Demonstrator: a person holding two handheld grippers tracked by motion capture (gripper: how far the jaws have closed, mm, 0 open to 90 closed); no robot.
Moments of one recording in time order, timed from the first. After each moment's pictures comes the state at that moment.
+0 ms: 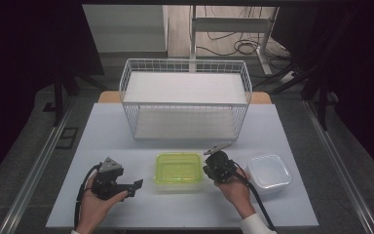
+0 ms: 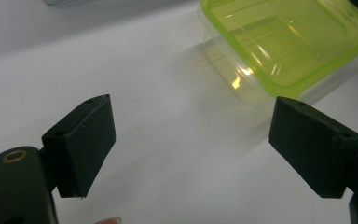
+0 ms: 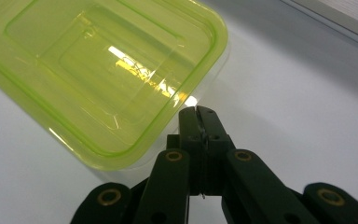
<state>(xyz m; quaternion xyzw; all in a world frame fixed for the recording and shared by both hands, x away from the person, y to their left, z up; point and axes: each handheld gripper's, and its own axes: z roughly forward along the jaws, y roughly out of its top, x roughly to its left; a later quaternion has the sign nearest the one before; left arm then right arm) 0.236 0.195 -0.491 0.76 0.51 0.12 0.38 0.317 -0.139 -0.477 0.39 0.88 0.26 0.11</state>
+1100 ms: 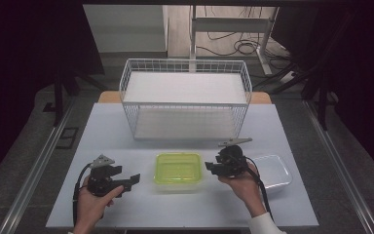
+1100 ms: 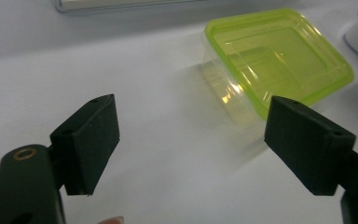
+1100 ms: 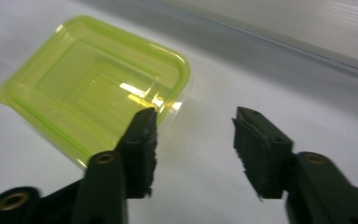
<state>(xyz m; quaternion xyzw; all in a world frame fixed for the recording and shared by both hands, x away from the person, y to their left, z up) 0.241 0.205 -0.488 0.73 0.53 0.09 0.42 0.320 -0.170 -0.451 0.44 0.83 0.34 0.10</state>
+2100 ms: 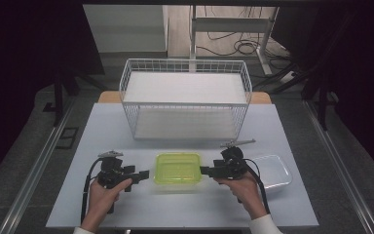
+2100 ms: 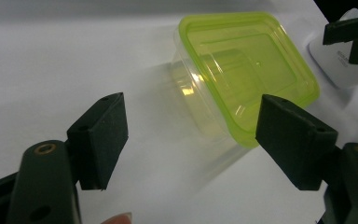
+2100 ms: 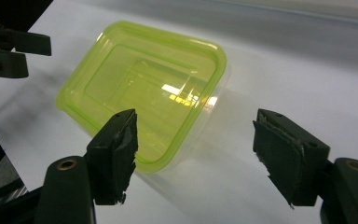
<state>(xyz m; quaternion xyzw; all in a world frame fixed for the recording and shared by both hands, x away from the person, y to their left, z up) 0.271 0.192 -0.499 0.71 0.55 -0.01 0.43 0.321 -0.172 -0.464 0.45 0.81 0.38 0.00</state>
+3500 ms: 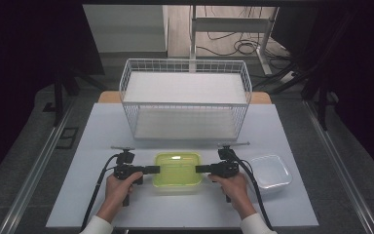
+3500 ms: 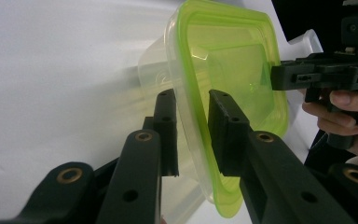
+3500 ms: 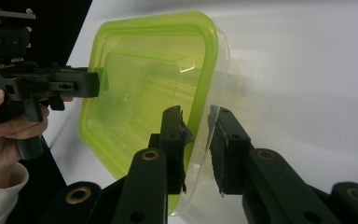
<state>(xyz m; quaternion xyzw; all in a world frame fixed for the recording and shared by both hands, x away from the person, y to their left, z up) 0.305 0.174 -0.525 0.67 0.56 -0.14 0.47 0.343 -0.166 -0.504 0.52 0.74 0.40 -0.14</state>
